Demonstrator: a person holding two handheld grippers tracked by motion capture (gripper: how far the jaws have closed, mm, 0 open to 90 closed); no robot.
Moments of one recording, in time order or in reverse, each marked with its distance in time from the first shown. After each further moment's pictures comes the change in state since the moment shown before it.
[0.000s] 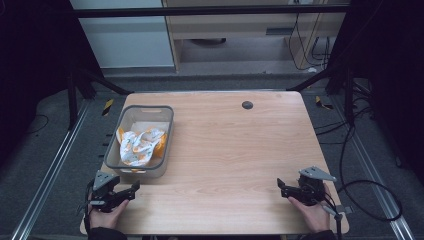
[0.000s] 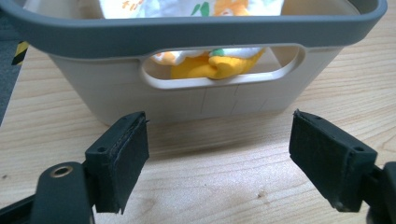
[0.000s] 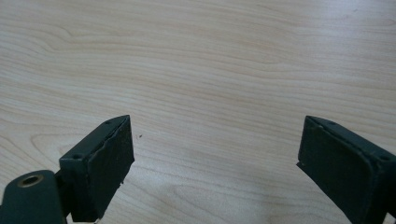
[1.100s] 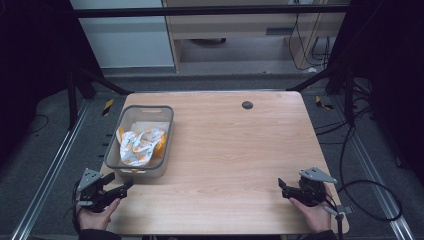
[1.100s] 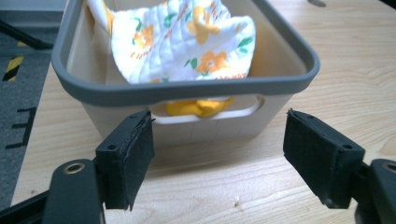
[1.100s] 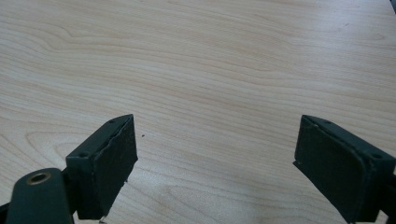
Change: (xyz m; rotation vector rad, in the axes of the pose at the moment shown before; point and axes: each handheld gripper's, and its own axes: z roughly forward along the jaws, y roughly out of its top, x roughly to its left) left arm 0.000 0.022 -0.033 -0.075 -0.048 -0.012; right arm 0.000 -0.001 -0.003 -0.033 -0.012 -0.038
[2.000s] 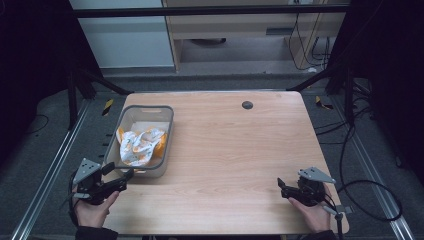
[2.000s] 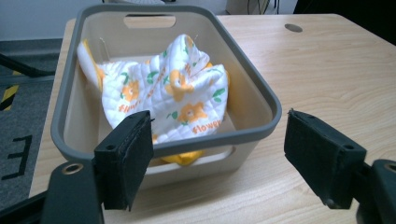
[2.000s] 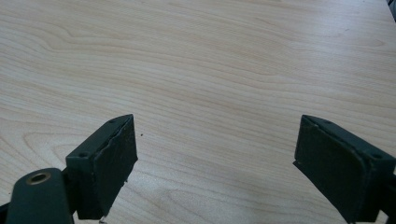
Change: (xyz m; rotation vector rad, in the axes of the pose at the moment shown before) left arm -0.012 0.036 -0.010 -0.051 -0.038 0.050; right arm 0.002 0.001 0.001 -0.006 0.000 -0.010
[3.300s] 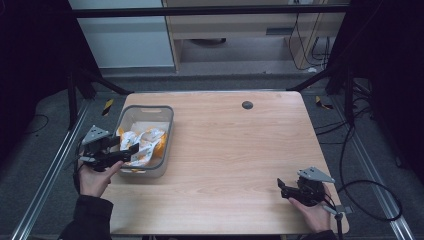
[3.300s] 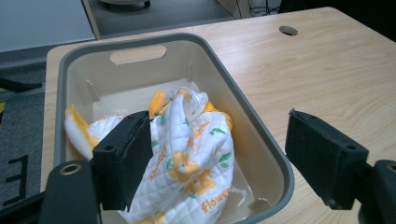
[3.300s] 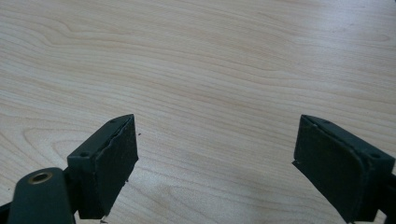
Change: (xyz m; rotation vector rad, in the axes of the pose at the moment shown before) left arm 0.011 0.070 0.041 0.083 -0.048 0.084; right arm -0.001 -0.001 0.002 0.014 0.004 -0.005
